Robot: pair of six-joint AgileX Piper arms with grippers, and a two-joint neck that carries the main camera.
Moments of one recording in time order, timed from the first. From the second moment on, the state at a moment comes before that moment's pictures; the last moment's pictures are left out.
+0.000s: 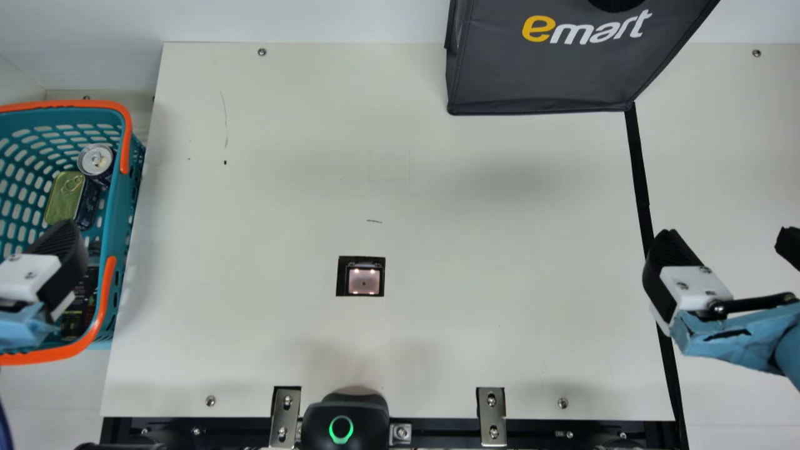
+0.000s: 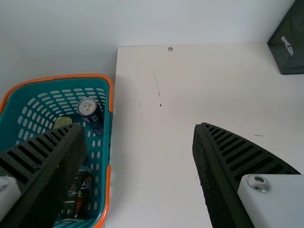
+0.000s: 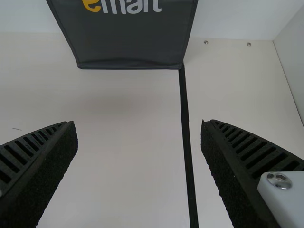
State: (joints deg) left arm -1.6 43.3 -68.9 -1.5 69.6 2.7; right arm 0.7 42.6 -69.8 -0.8 69.4 -2.2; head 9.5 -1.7
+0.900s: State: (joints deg) left arm -1.6 43.3 -68.9 -1.5 69.6 2.7; right arm 0.7 42.6 -69.8 -0.8 69.4 -2.2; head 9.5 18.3
